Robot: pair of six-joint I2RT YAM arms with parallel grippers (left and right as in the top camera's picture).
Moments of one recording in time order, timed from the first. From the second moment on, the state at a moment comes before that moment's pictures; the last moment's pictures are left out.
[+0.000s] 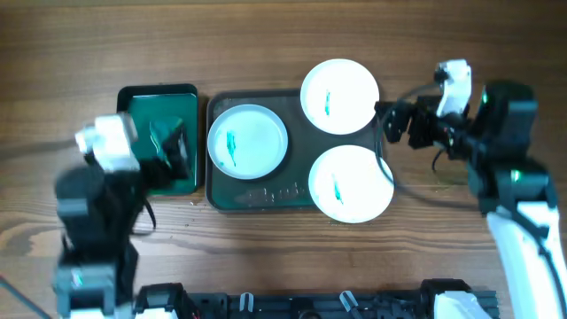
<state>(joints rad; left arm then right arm) 0.05 0.70 0.83 -0.52 0.16 -0.19 0.00 1.14 1.04 -0.56 -0.51 0.13</state>
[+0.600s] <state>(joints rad) 0.05 1.46 1.40 -1.03 0.16 -0.19 0.04 1.35 1.14 -0.73 -0.52 0.17</state>
